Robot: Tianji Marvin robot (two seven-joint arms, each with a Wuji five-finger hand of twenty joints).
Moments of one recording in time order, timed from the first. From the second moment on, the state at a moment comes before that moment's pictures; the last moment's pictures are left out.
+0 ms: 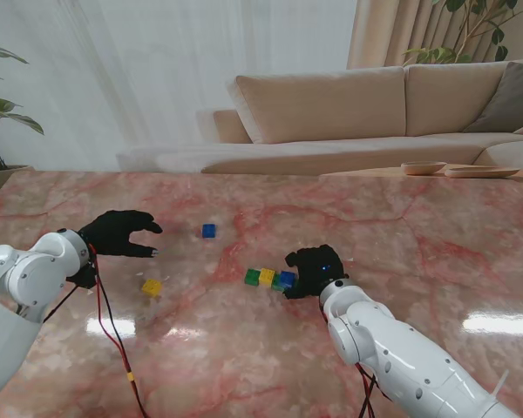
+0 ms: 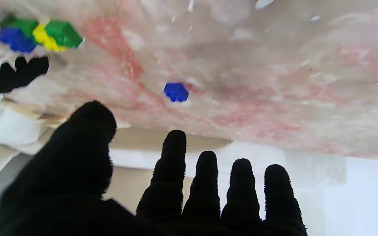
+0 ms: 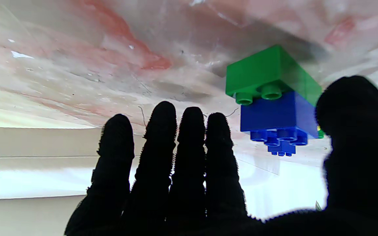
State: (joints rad) left arm 1.42 -1.01 -1.44 -1.54 0.77 -0.22 -0.48; right arm -1.29 -1.07 0.76 -1.36 -1.06 0.27 -0.08; left_hand 0.54 -0.35 0.48 -0.02 0.46 0.03 0.30 0.22 0.29 0.05 0.25 0.35 0.17 0.07 0.17 0.49 -0.03 0.05 0.42 0.50; right_hand 0.32 -0.60 0.63 -0.10 0.52 -0.07 0.41 0.76 0.62 -0.13 0.60 0.67 0.60 -0.14 0.84 0.72 0.37 -0.08 1.19 0.87
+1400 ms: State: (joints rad) left arm 1.39 -0.96 -1.33 -1.27 0.98 -0.43 -0.32; right arm -1.26 -1.08 0.73 -1.34 -1.03 0.30 -0.08; left_hand 0.59 -0.74 0.91 -0.13 0.23 -0.20 0.38 0.25 0.20 0.02 0.16 0.40 0.08 0.07 0.15 0.51 -0.05 0.04 0.14 0.50; right_hand 0.35 -0.60 0.63 -0.10 0.52 -0.07 0.41 0.76 0.62 -0.13 0.60 0.67 0.60 -0.14 0.84 0.72 0.36 -0.08 1.19 0.87
